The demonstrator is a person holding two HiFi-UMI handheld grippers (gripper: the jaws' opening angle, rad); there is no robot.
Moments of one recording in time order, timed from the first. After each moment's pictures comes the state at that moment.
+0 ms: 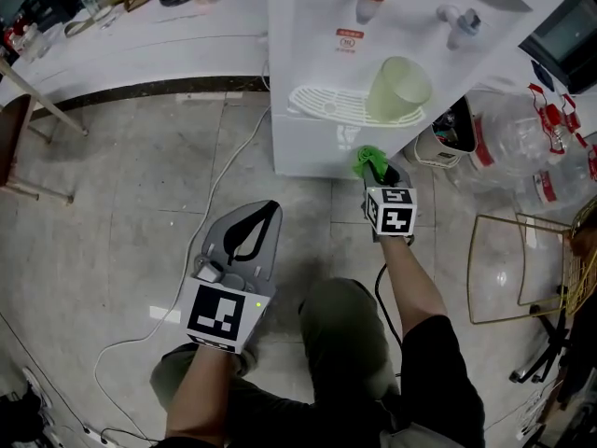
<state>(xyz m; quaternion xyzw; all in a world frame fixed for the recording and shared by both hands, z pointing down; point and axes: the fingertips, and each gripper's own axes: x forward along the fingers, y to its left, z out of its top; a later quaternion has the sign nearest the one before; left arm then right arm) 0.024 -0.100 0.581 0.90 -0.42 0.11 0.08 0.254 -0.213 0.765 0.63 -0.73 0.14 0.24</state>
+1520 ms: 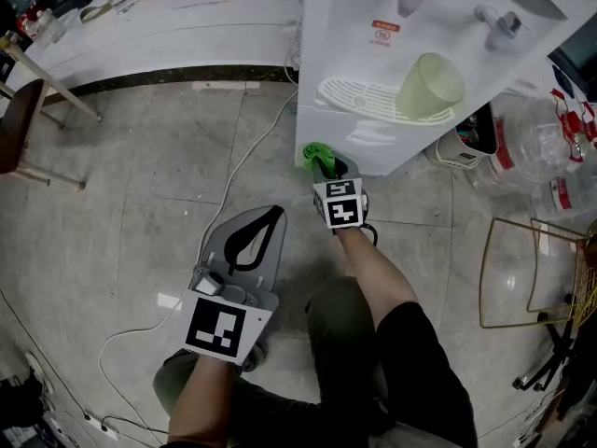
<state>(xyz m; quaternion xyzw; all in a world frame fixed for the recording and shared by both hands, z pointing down) -0.006 -0.087 0.580 0.89 -0.43 0.12 0.08 0.088 -0.237 0.822 0.54 -0.79 0.15 0.24</state>
